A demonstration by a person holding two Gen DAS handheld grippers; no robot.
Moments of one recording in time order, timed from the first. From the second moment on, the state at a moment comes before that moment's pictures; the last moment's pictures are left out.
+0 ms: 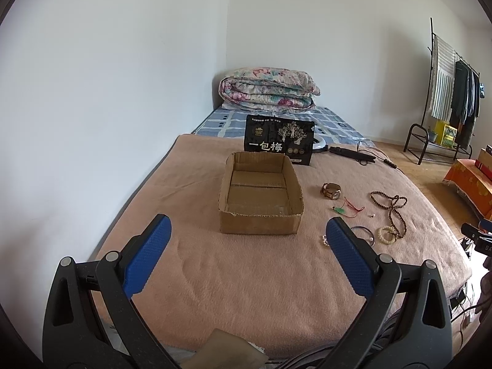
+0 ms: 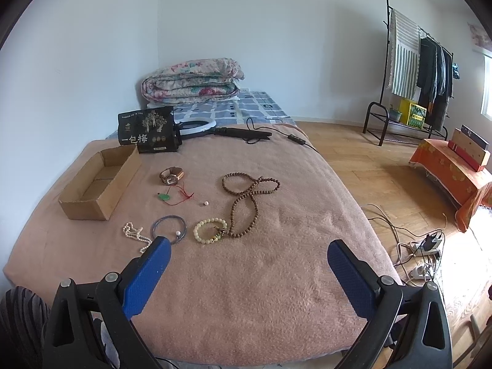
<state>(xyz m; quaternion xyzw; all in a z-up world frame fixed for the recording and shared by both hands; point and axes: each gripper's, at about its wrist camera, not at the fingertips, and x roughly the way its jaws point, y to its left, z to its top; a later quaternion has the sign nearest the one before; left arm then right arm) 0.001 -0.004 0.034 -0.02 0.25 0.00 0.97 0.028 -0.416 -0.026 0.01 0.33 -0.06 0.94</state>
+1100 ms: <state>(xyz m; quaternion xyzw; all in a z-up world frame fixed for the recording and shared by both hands) 0.100 -0.088 -0.046 0.03 0.34 -0.18 0.92 0.094 -0.471 -0.072 0.05 0.37 -0.01 0.93</state>
